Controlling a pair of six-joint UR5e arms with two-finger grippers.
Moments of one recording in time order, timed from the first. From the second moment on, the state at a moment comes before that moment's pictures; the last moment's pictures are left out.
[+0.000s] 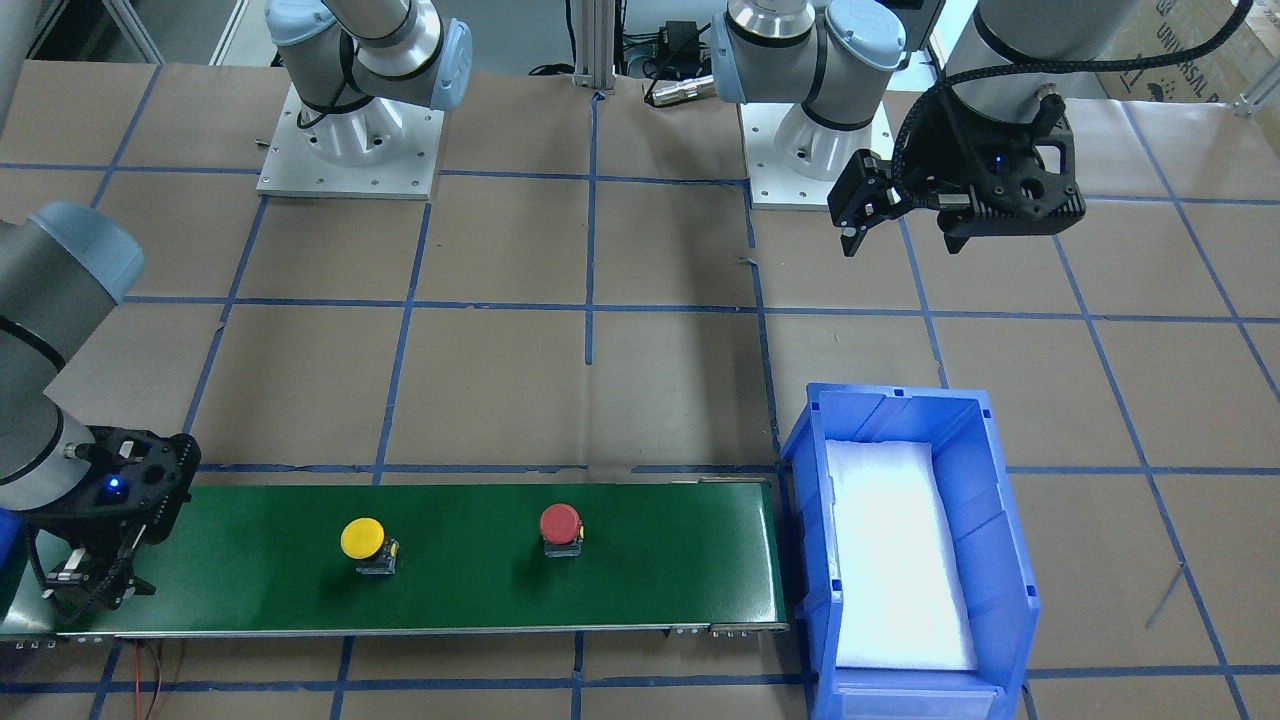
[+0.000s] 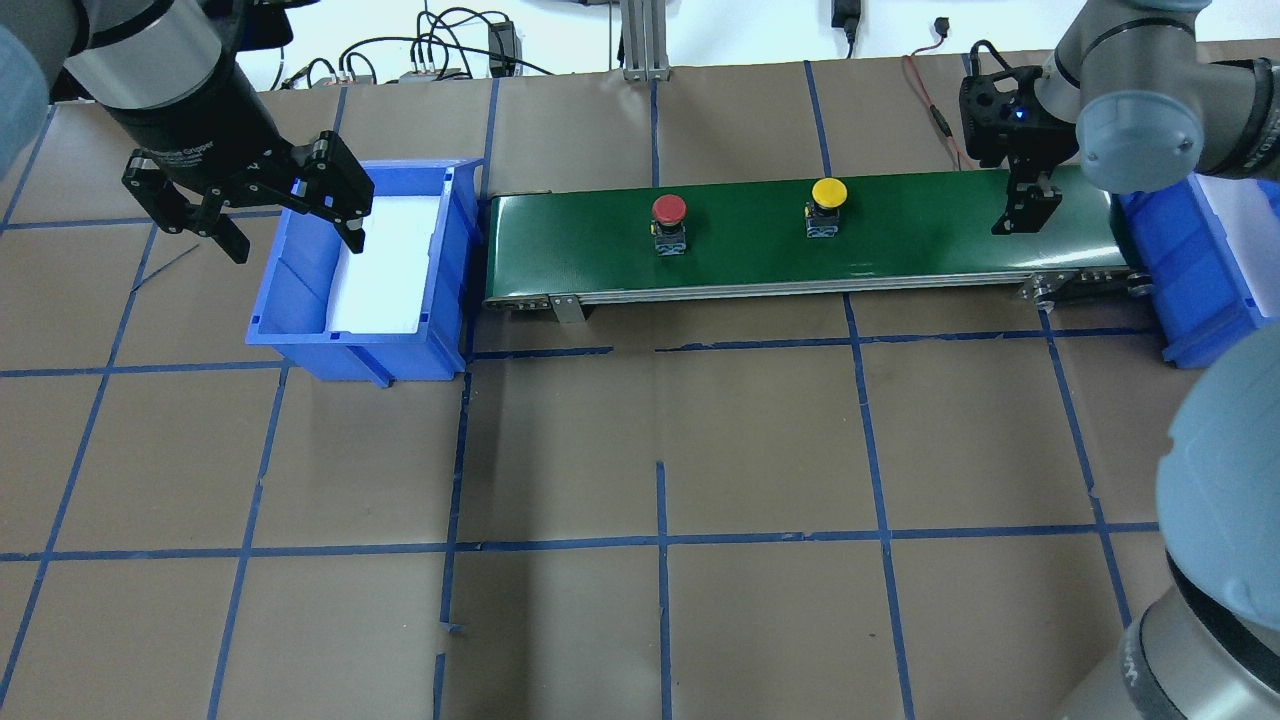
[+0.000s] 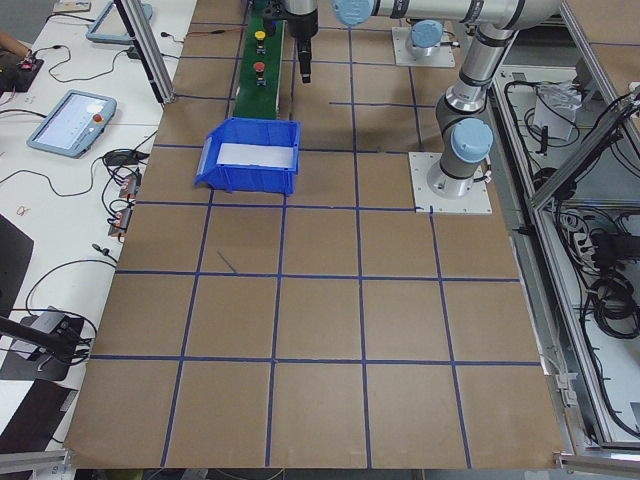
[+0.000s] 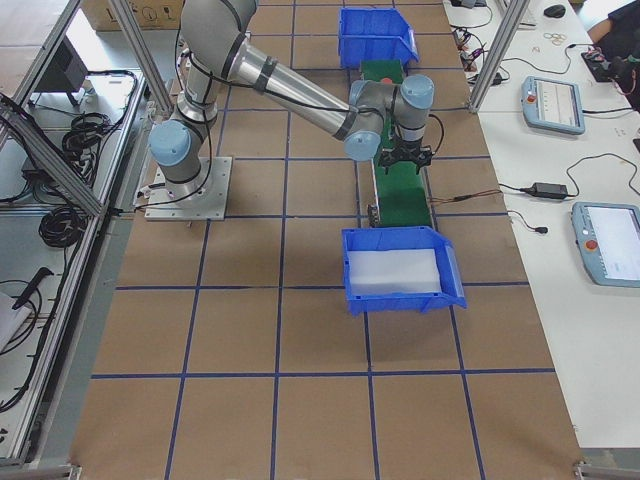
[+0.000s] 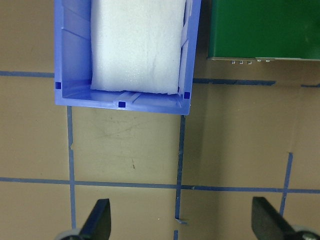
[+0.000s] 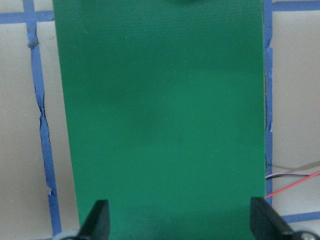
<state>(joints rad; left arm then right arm) -1.52 -1.58 -1.51 -1.67 1.58 0.00 1.32 -1.11 1.56 -2.10 -1.52 -1.78</state>
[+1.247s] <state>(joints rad) -1.52 -1.58 -1.52 -1.66 1.58 -0.01 1.32 -1.14 1.65 -2.09 -1.36 -1.80</state>
